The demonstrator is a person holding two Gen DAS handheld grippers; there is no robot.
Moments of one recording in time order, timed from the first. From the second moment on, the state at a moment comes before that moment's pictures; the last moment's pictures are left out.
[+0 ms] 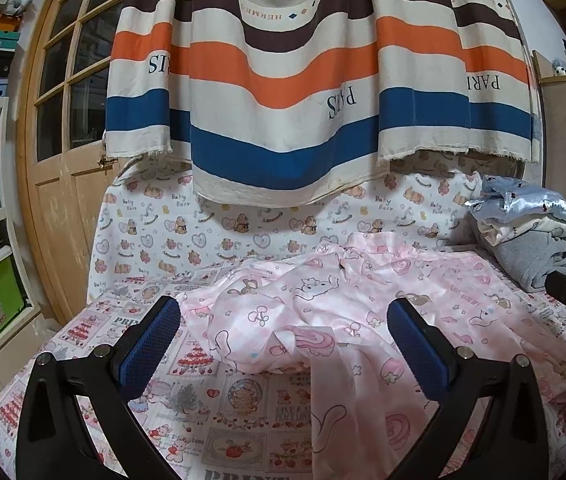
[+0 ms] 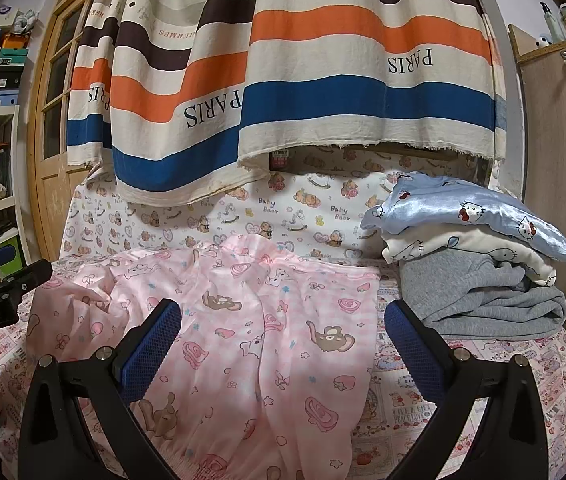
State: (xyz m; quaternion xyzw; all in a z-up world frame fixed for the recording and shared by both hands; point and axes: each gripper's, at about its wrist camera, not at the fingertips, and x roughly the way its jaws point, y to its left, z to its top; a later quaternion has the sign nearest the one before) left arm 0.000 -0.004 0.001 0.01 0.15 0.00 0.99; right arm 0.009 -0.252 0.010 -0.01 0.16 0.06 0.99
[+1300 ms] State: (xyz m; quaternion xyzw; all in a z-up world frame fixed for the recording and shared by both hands) left arm 0.001 -0.003 0.001 0.01 0.15 0.00 0.99; right arm 0.010 -0.252 0.010 -0.01 0.16 0.05 0.99
